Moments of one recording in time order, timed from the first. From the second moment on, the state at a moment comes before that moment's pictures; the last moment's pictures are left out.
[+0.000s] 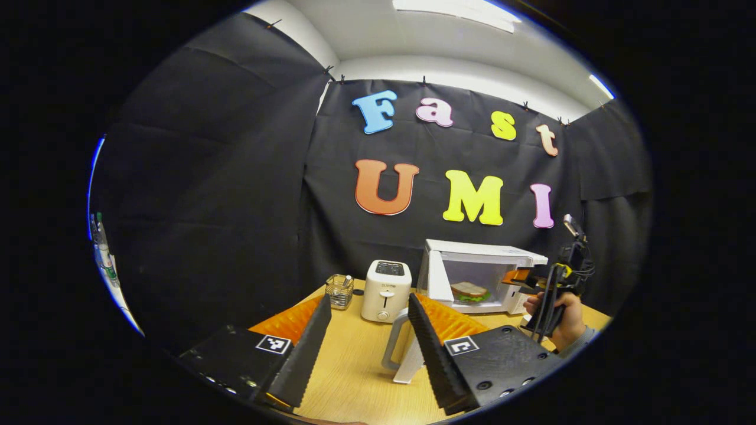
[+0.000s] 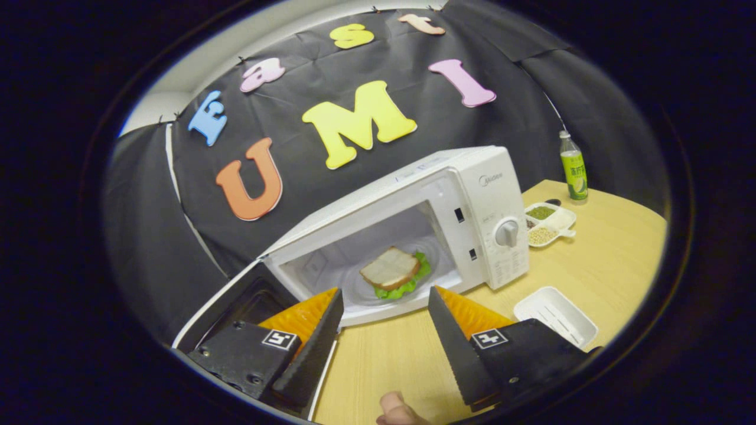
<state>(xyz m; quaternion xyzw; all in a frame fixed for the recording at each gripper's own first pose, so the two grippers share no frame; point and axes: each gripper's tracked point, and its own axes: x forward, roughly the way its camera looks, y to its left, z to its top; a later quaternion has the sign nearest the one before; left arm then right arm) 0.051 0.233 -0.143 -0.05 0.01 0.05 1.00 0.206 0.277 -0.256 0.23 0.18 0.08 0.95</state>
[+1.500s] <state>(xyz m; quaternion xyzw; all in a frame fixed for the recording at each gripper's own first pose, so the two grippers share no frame) 0.122 0.107 -0.229 -0.07 0.05 -0.13 0.99 -0.030 0.147 -0.088 0.16 0.01 0.20 0.97</state>
